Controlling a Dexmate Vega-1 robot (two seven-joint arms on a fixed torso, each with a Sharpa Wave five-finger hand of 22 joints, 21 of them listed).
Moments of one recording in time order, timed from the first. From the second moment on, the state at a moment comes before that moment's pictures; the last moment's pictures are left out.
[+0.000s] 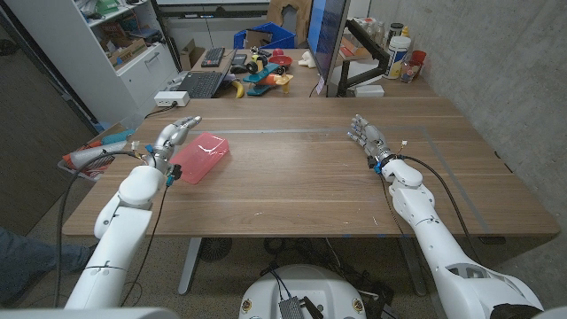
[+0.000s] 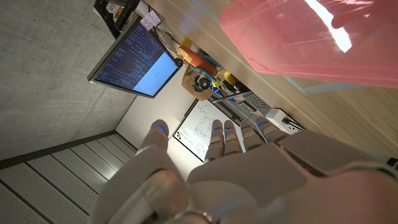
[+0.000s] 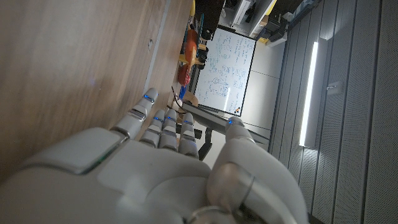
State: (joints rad) left arm 1.23 0.33 -0.21 -1.89 0.20 0.16 -0.07; left_hand 0.30 0.07 0.44 -0.14 0.18 0.11 0.08 0.19 0.18 0.02 0.03 0.21 0.20 -0.03 0.05 0.19 0.18 -0.07 0.06 0.21 0.17; right arm -0.82 -0.13 -0.01 -1.20 0.23 0.13 0.26; right_hand 0.35 0.13 0.27 -0.10 0.18 0.21 0.05 0.20 0.19 0.16 0.10 0.22 0.20 0.06 0.02 0.23 0.26 0.33 -0.01 0.20 0.17
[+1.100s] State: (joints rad) left arm 1.24 0.36 -0.19 -1.91 0.34 0.22 -0.02; left_hand 0.32 0.07 0.44 -0.15 0.18 0.14 0.07 0.20 0.18 0.04 0.03 0.22 0.20 -0.02 0.05 0.19 0.18 -0.07 0.06 0.20 0.17; right arm -0.83 -0.12 -0.01 -1.21 0.22 0.12 0.25; right_hand 0.35 0.13 0.26 -0.10 0.18 0.22 0.05 0.20 0.19 0.16 0.10 0.22 0.20 0.06 0.02 0.23 0.26 0.33 -0.01 0.20 0.17
